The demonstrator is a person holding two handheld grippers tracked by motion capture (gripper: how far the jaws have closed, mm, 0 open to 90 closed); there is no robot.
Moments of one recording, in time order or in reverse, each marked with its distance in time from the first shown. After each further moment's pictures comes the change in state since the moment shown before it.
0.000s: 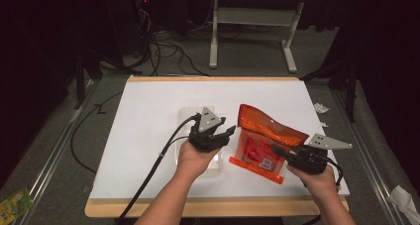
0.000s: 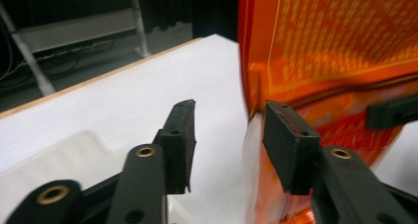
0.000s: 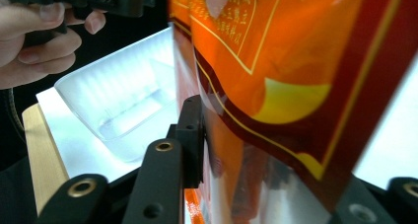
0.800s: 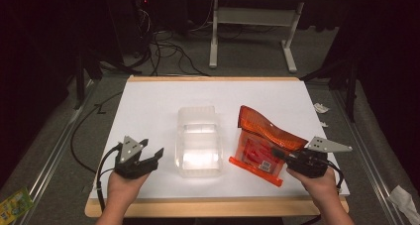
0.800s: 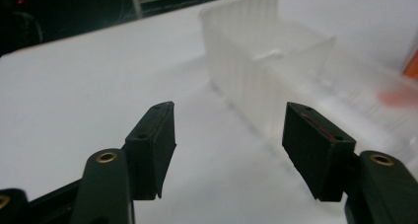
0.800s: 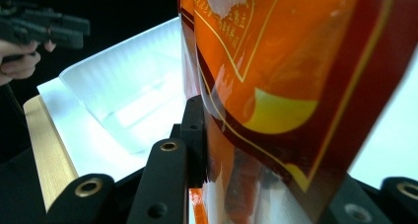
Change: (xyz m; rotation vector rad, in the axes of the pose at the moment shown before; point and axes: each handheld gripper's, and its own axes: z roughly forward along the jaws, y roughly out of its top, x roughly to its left) left arm 0.087 -0.123 -0.131 0.101 0.302 -0.095; right arm 0.011 0.000 -0.004 0.035 -0.011 -0.013
